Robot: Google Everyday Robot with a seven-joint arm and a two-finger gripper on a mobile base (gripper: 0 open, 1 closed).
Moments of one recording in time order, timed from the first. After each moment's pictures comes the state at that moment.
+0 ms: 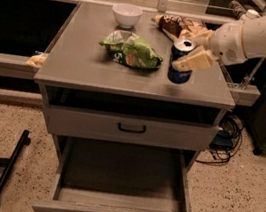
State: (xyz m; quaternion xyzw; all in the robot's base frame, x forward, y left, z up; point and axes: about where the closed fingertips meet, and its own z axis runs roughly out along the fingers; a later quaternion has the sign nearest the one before) arm 0.656 -0.138 0.944 -0.57 0.68 0.15 0.44
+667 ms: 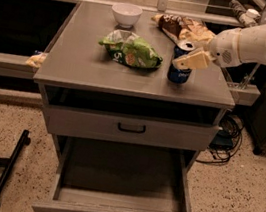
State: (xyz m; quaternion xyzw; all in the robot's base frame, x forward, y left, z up) arm 0.695 -0.150 0.921 -0.50 0.71 0.19 0.45
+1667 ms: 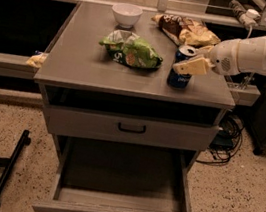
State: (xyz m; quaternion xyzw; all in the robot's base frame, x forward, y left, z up) arm 0.696 -0.160 0.895 -0.45 0.74 0.22 0.45
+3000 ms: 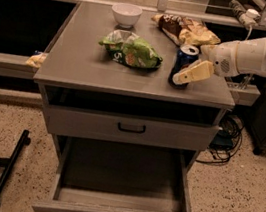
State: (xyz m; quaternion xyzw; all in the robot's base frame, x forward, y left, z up) arm 0.696 -0.160 0.895 -0.45 0.74 0.22 0.45
